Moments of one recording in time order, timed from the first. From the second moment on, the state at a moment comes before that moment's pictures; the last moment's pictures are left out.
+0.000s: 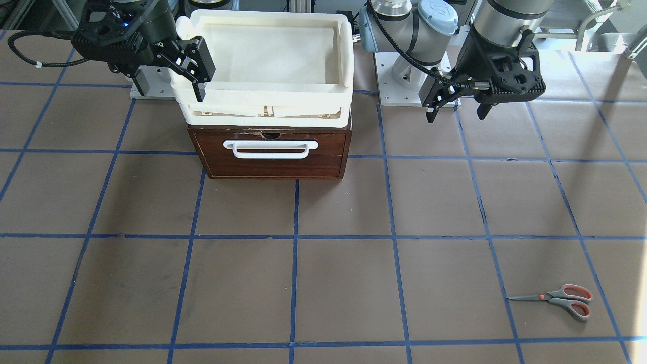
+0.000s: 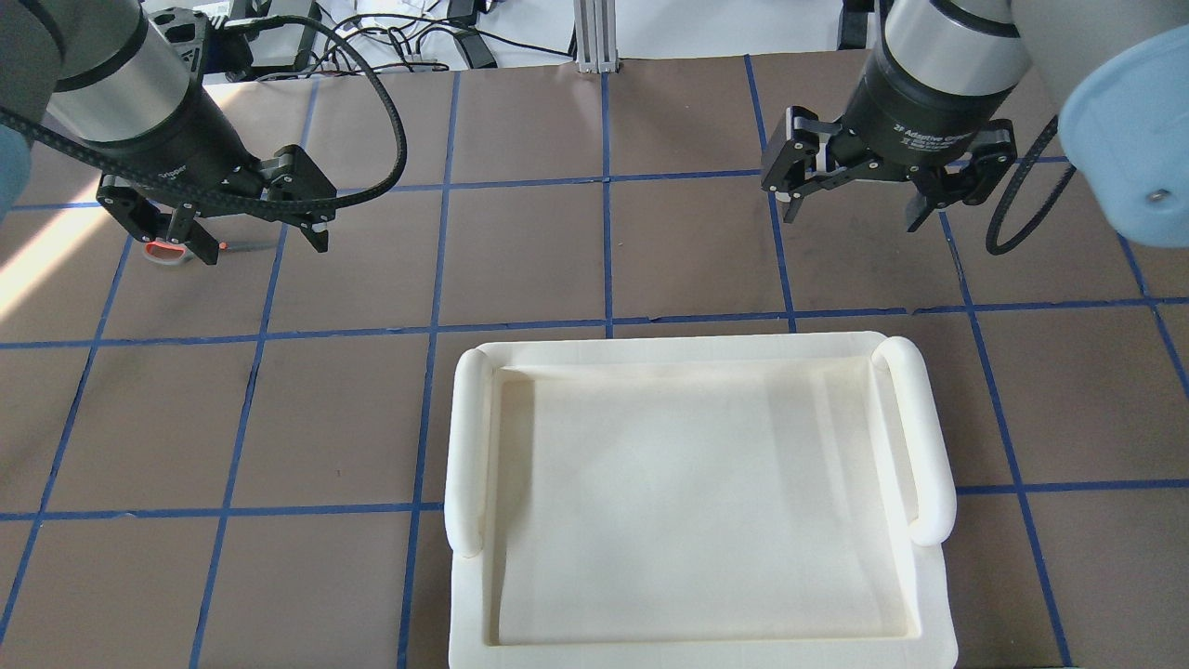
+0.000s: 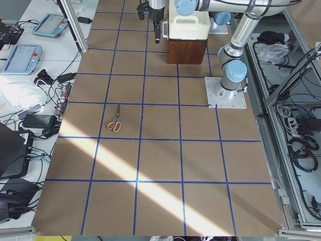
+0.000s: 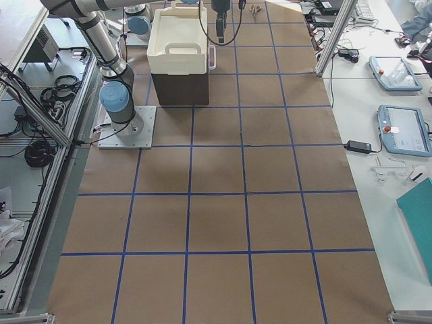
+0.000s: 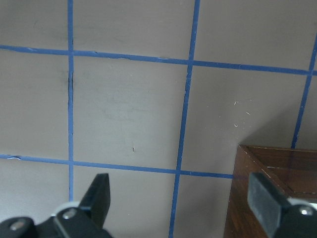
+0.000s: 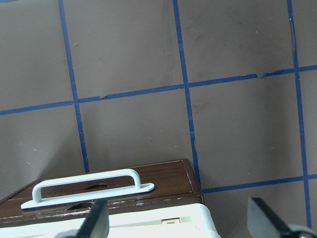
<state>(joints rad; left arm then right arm) -1.52 -1.49 -1.61 -1.60 1.60 -0.04 1.66 -1.67 1.57 -1.55 -1.56 0.22</state>
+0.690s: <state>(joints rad) -1.52 -1.49 -1.61 -1.60 1.59 -0.04 1.66 -1.67 1.59 -1.56 -1.56 0.22</state>
